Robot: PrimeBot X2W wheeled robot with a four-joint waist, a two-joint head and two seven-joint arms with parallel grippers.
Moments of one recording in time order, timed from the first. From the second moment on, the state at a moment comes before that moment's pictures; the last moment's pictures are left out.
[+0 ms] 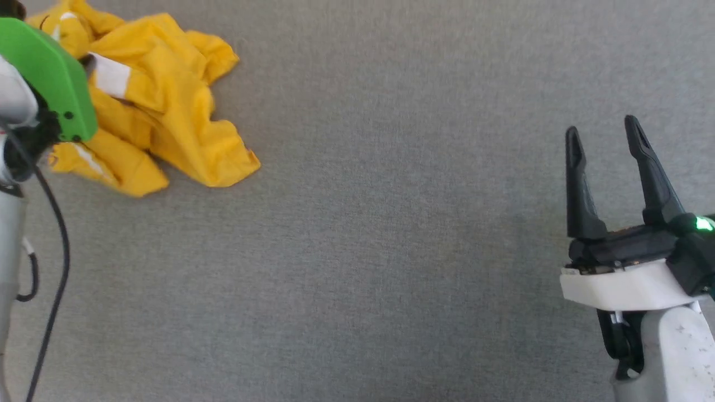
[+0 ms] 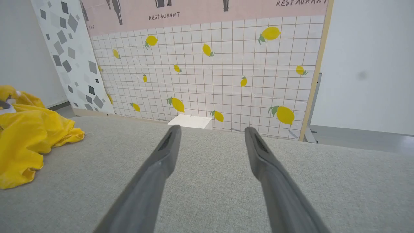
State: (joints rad) left arm -0.86 0.57 -0.24 0.34 -0.60 -0.03 0.71; right arm -0.19 -0.05 -0.01 -0.13 0.03 0.13 -0.26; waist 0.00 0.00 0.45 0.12
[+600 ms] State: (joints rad) left arm -1.00 0.47 -0.38 0.09 -0.66 -0.12 0.69; right arm -0.01 -0.05 -0.18 -0.12 0.12 0.13 -0.26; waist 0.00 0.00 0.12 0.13
